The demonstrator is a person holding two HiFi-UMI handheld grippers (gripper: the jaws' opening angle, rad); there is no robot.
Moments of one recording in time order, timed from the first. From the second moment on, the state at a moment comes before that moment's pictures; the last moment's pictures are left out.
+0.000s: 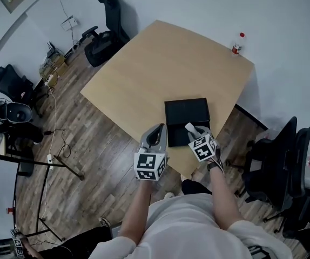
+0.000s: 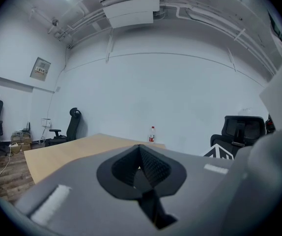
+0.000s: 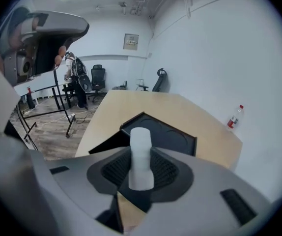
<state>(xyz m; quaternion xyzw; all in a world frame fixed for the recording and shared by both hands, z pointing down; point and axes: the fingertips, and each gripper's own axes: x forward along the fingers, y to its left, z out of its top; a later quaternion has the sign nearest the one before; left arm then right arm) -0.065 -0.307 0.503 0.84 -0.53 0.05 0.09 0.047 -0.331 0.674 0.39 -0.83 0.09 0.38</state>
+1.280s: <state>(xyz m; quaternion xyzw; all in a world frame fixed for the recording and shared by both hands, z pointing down) -0.073 -0.288 0.424 0.83 -0.55 0.00 0.04 0.101 -0.299 0.428 0.56 -0.82 -0.03 0.11</state>
